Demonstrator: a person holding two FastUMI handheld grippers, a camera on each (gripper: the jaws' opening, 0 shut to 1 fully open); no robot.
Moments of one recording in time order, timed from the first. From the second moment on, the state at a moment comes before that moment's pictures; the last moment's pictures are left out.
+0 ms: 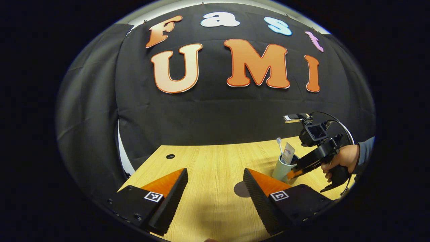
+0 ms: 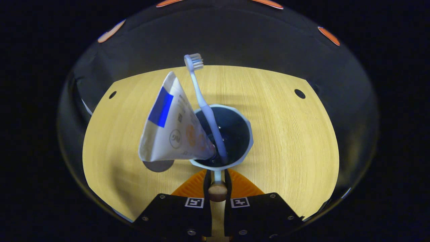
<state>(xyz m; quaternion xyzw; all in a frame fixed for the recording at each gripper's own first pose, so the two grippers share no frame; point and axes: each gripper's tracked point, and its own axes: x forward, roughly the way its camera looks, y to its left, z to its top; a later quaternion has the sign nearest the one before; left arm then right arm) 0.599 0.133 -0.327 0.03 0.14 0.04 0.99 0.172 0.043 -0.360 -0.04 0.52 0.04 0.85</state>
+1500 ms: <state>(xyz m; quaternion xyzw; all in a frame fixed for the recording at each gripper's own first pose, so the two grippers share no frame) 0.573 0.211 -0.354 0.03 0.17 0.06 0.98 0.177 0.032 -0.345 -0.07 0.55 0.12 0.83</state>
